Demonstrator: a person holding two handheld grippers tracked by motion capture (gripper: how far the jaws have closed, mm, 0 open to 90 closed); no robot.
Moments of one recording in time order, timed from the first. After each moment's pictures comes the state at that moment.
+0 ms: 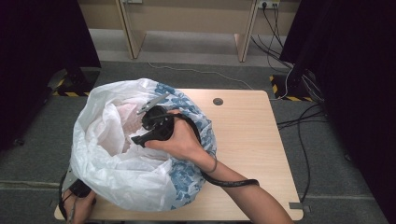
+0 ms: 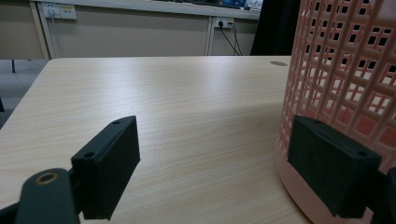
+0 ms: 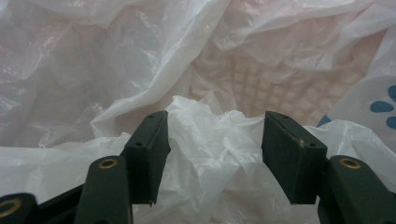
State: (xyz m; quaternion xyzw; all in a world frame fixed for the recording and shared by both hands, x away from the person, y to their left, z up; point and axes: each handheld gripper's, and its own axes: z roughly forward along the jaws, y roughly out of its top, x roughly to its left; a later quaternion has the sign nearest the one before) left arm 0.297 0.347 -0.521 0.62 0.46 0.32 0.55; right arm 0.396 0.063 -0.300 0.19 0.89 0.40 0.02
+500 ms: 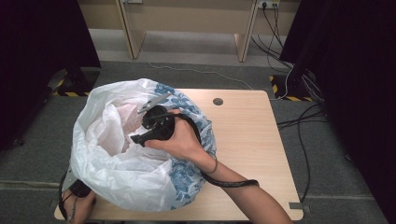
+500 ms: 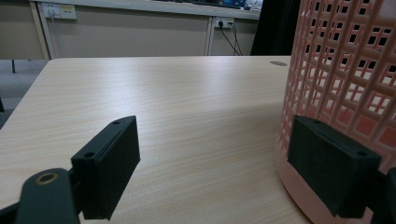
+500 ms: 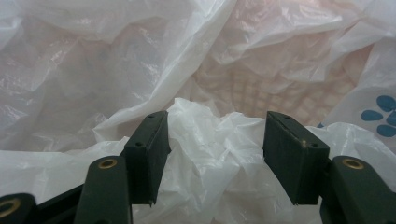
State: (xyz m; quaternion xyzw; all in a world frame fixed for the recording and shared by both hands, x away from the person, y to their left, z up) left arm 0.296 0.347 -0.521 0.62 0.46 0.32 0.55; right arm 0.396 0.061 -0.298 0.20 0.89 0.42 0.03
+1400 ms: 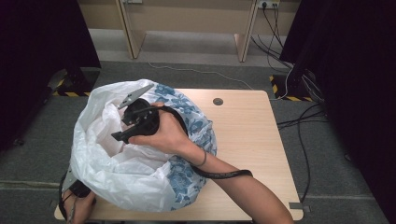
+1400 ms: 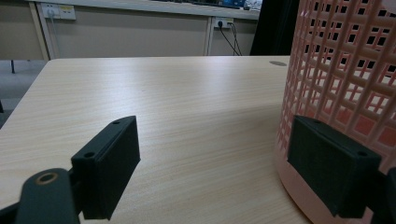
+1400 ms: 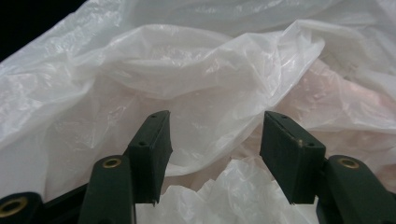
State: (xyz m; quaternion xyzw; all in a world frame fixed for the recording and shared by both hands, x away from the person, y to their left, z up) left arm 0.297 0.347 -0.521 0.62 0.46 0.32 0.55; right arm 0.390 0.094 -0.270 0.12 0.89 0.44 0.01
